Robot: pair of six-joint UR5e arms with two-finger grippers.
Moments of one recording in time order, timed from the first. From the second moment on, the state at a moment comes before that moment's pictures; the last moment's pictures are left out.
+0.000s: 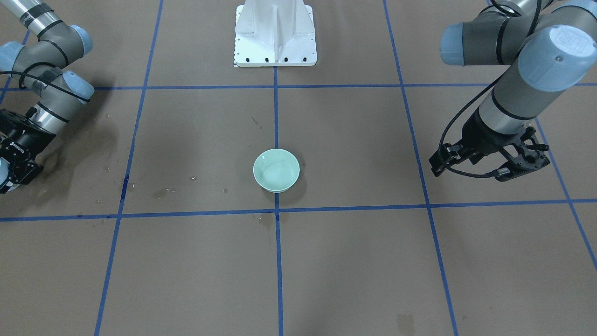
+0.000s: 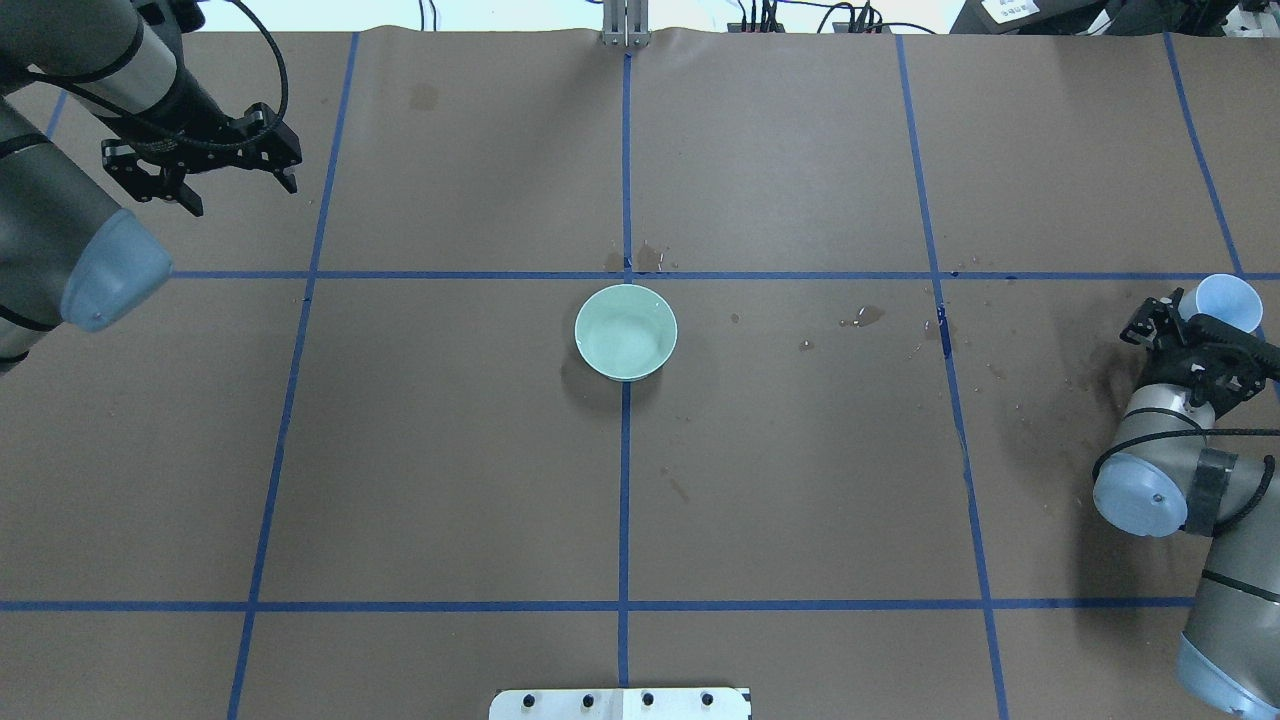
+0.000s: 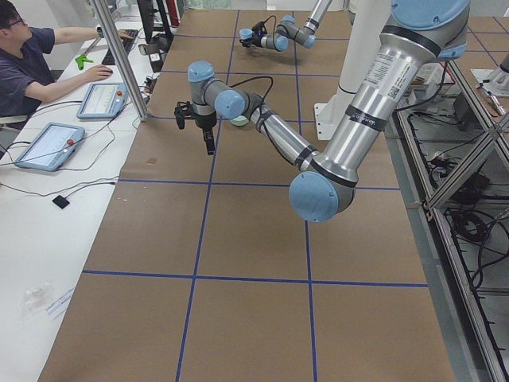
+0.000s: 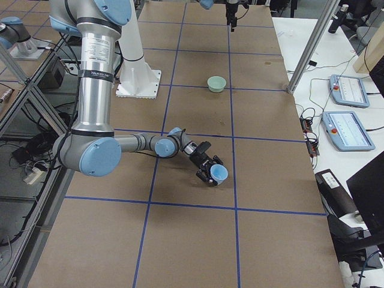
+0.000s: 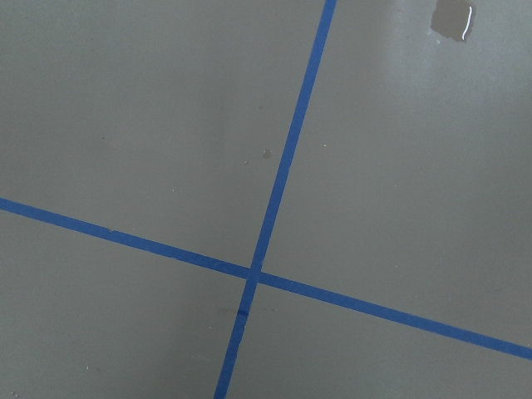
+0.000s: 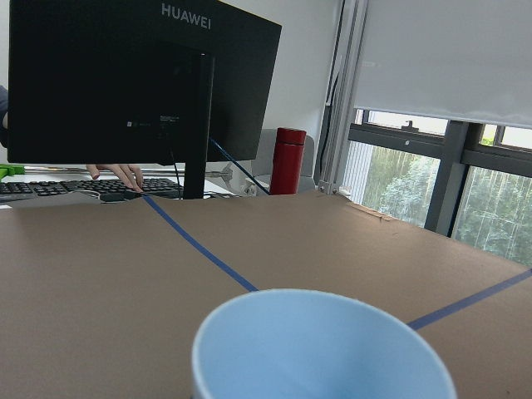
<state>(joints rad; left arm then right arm) -1.02 -2.05 -1.75 -1.46 -2.17 -1.04 0.48 -1.70 1.58 -1.33 0.65 1.99</state>
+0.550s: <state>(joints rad) -1.02 -2.05 -1.75 -1.46 -2.17 -1.04 0.46 -1.71 1.58 -1.33 0.64 2.00</state>
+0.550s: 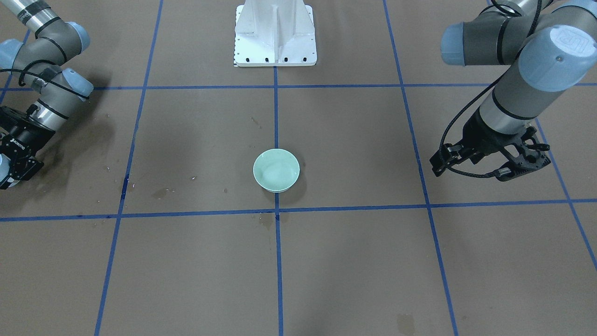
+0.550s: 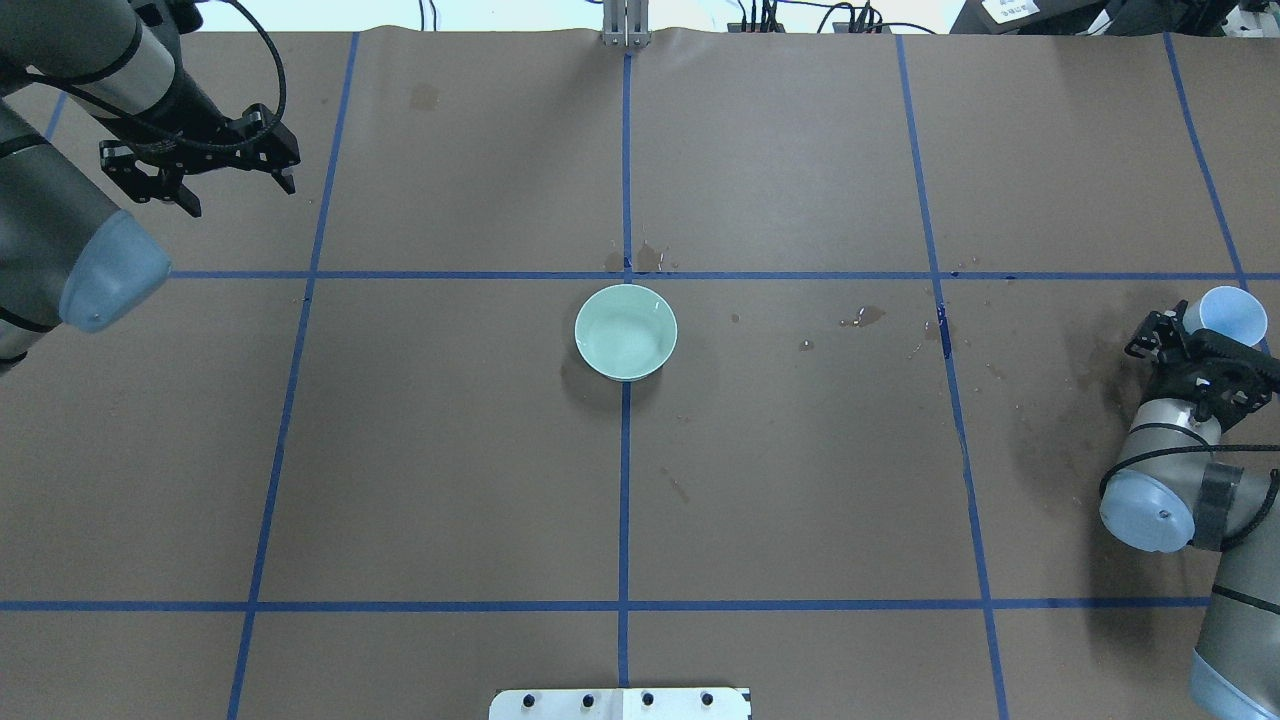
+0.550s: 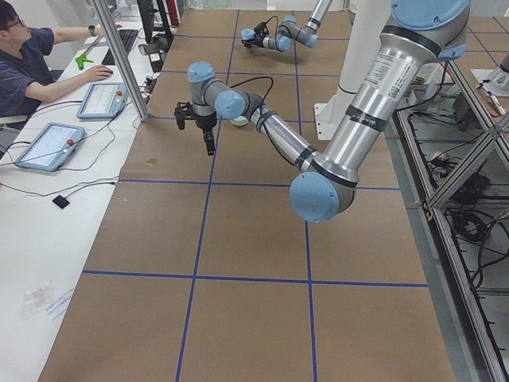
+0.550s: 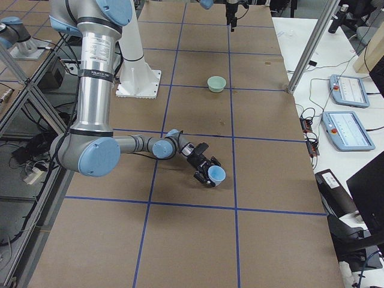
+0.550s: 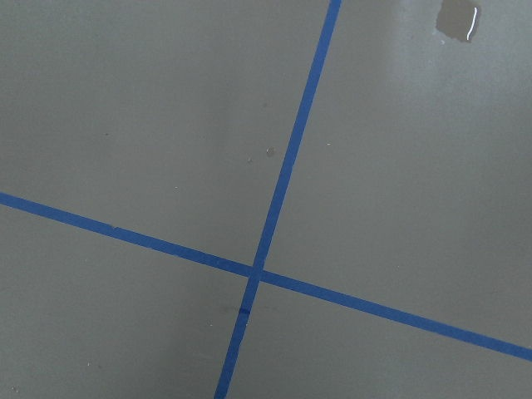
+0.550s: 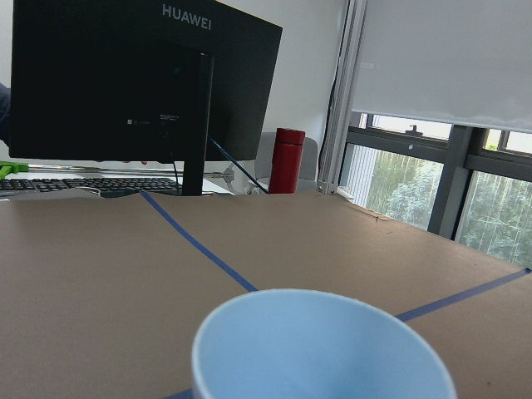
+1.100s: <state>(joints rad) -1.02 -2.05 -1.75 -1.46 -2.17 -1.04 0.45 -1.72 1.58 -1.33 0.63 2.00</state>
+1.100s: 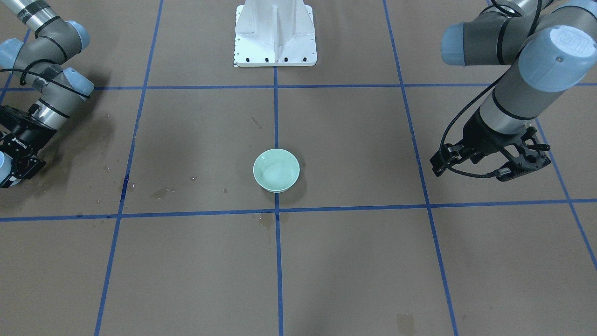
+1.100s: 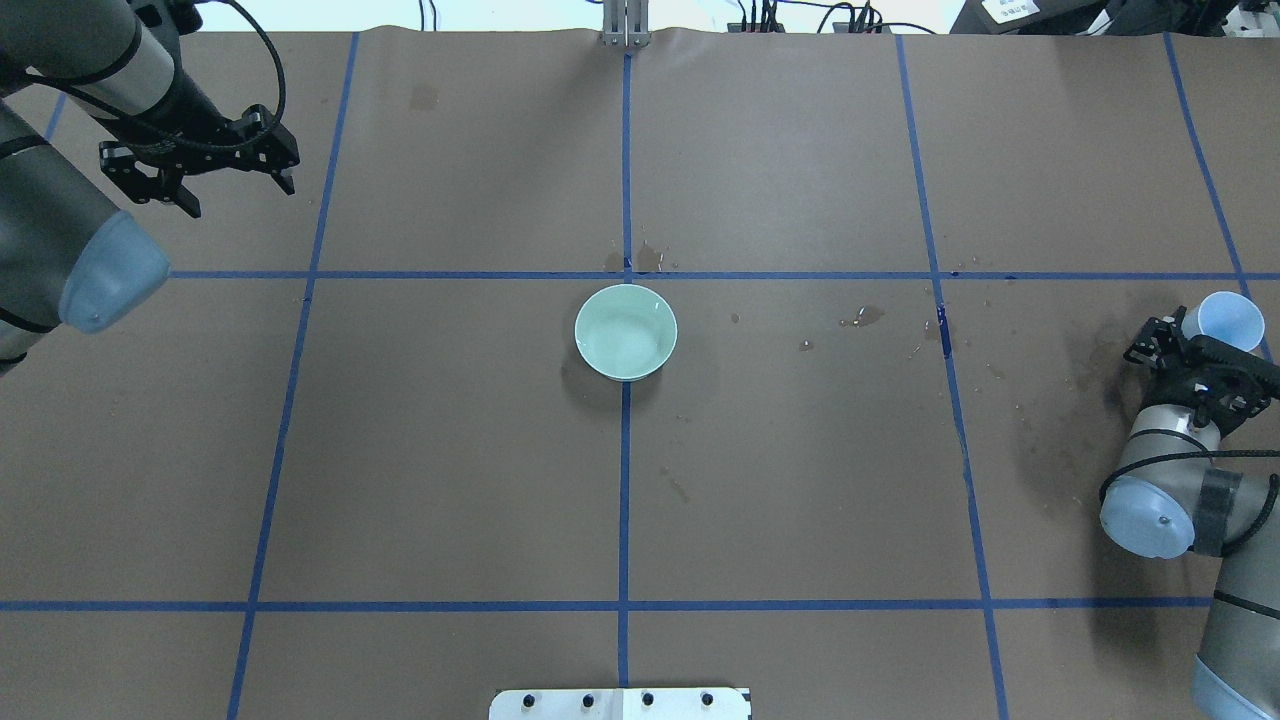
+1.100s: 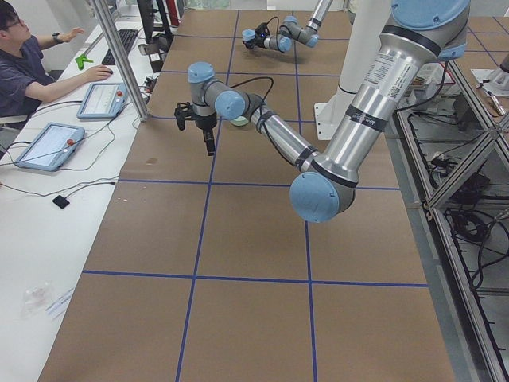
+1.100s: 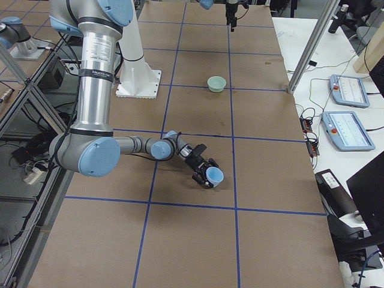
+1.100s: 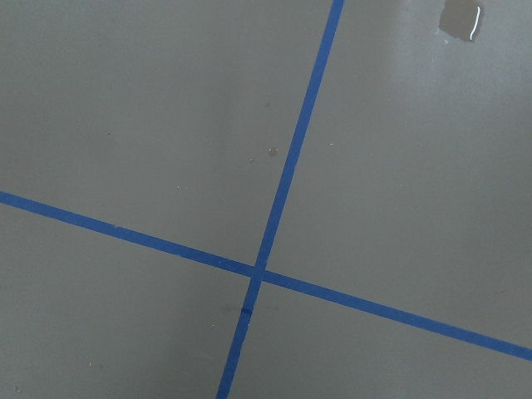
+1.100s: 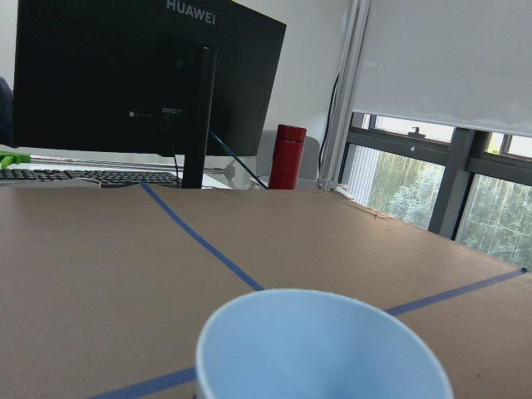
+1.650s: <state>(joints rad) -1.02 -2.05 -1.75 -1.46 -2.17 -1.04 0.44 -1.73 1.58 -1.33 0.63 2.01</state>
